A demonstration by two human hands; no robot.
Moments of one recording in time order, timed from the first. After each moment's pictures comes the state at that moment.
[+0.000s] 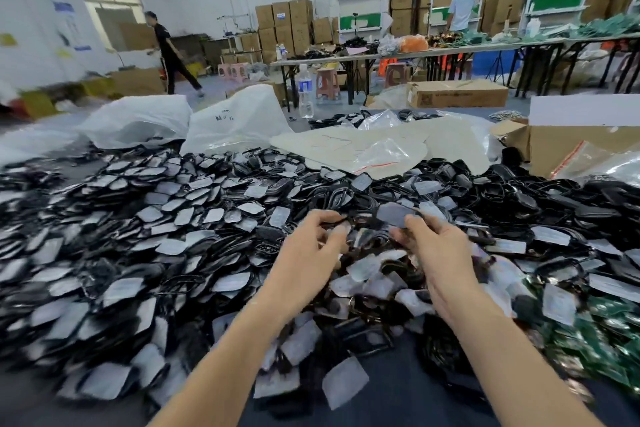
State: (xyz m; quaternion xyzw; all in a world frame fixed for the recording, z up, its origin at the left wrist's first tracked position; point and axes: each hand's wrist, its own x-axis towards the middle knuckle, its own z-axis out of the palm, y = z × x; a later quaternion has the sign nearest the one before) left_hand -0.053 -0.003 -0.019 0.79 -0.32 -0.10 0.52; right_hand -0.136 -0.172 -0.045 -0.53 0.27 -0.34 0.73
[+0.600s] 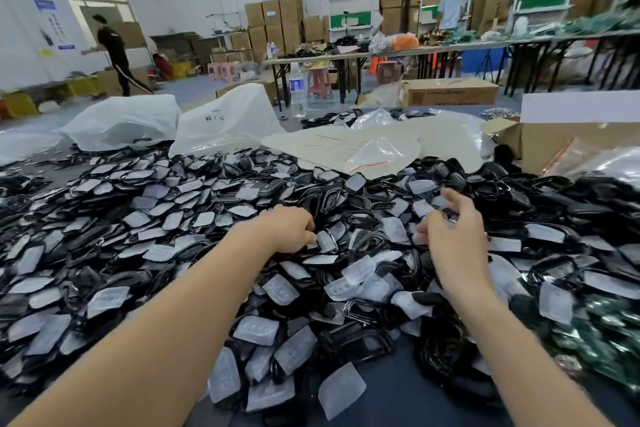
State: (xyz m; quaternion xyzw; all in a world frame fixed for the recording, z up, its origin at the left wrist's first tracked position) left_hand 0.046 -0.034 0.000 0.91 -0.39 -0.11 -0.04; right_hand -0.144 -0.192 -0.044 -0.67 0.33 -0.42 0.52
